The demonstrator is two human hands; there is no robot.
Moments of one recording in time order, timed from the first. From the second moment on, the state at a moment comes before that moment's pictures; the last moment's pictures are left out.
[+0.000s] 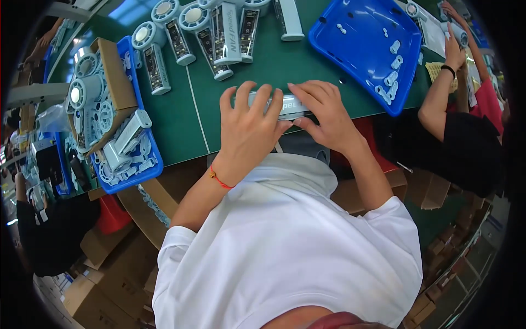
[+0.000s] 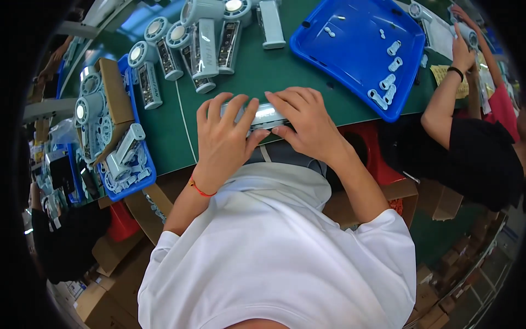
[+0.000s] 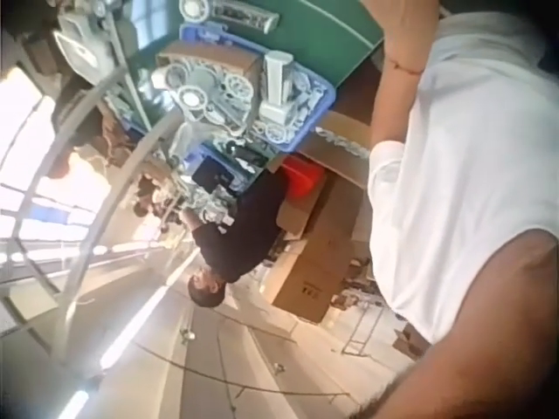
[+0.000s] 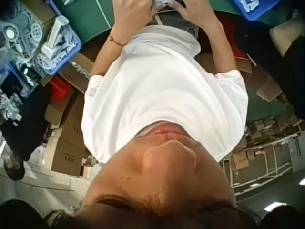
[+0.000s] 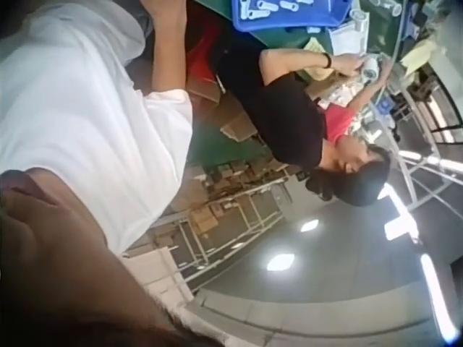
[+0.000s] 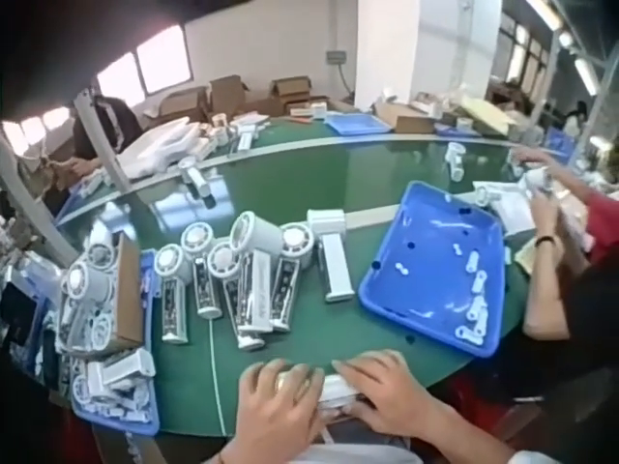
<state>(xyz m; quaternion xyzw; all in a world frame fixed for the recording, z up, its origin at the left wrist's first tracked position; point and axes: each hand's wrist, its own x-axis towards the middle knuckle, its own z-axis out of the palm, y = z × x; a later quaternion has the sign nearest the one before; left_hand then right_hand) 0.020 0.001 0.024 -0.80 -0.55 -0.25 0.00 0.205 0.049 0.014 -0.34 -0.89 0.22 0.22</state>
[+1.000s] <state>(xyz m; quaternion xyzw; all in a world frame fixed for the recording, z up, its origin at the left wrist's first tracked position) 0.022 0.000 0.028 -0.78 -0.55 -0.29 0.05 0.208 0.039 0.002 -0.34 -0.87 0.20 0.28</state>
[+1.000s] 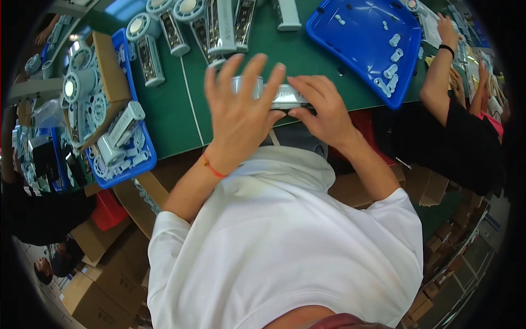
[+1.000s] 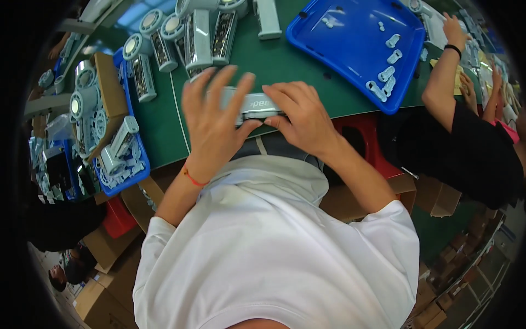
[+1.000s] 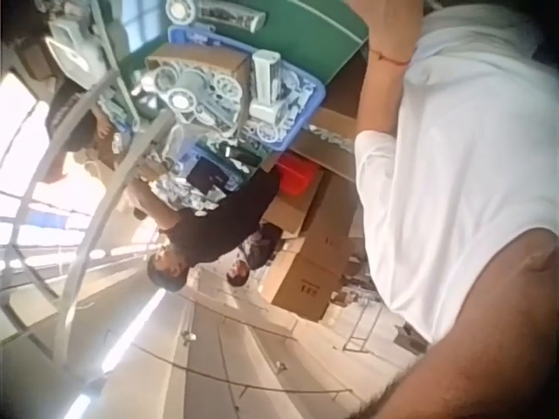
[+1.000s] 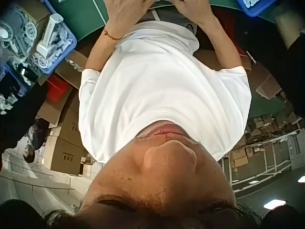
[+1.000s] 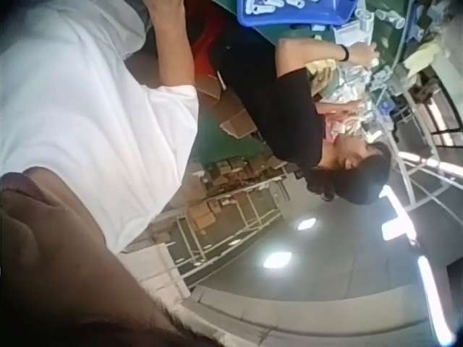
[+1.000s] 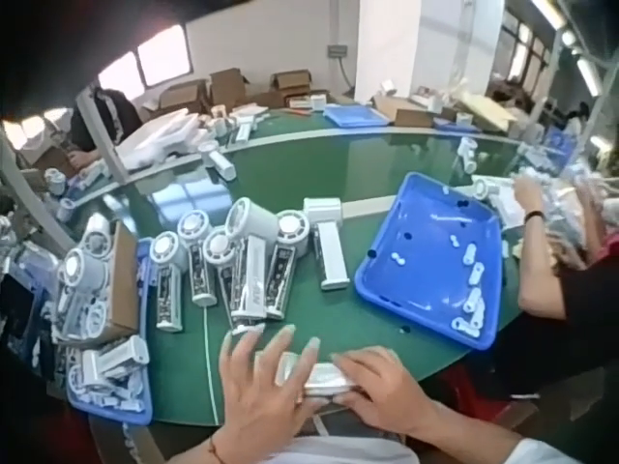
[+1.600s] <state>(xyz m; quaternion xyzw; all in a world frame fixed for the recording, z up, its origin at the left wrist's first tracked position) -0.075 0.293 0.144 -0.63 -0.73 -0.20 -0.16 0.333 0.135 0.061 -0.51 -0.86 0.02 0.01</state>
